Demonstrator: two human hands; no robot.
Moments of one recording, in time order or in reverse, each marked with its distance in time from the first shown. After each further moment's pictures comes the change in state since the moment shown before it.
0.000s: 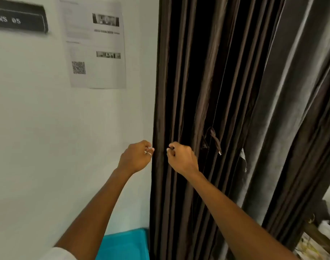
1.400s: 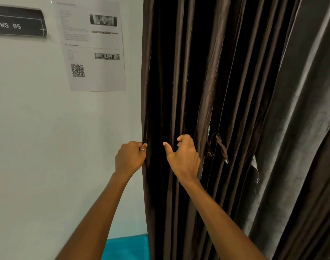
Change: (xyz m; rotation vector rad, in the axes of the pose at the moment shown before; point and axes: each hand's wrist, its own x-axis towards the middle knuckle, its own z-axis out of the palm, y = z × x) left_hand 0.025 0.013 0.009 0.077 0.256 -0.100; right_hand 0.021 0.003 0.000 0.212 0.338 0.085
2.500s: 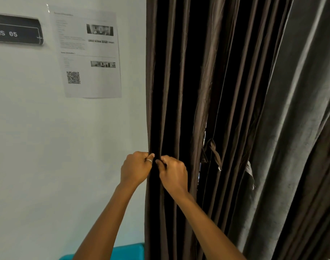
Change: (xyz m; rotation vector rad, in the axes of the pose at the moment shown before) left_hand -0.013 0.020 0.017 -0.123 -0.035 0.057; right_hand -0.018 0.014 0.014 0.062 -0.153 -0.203
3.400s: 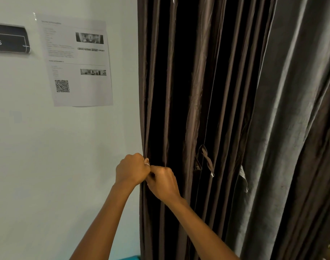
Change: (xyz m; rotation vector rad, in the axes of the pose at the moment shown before) left_hand 0.019 0.023 -0.004 0.309 -0.073 -0.030; right_hand 0.007 0.000 0.008 0.088 -0.205 -0.059
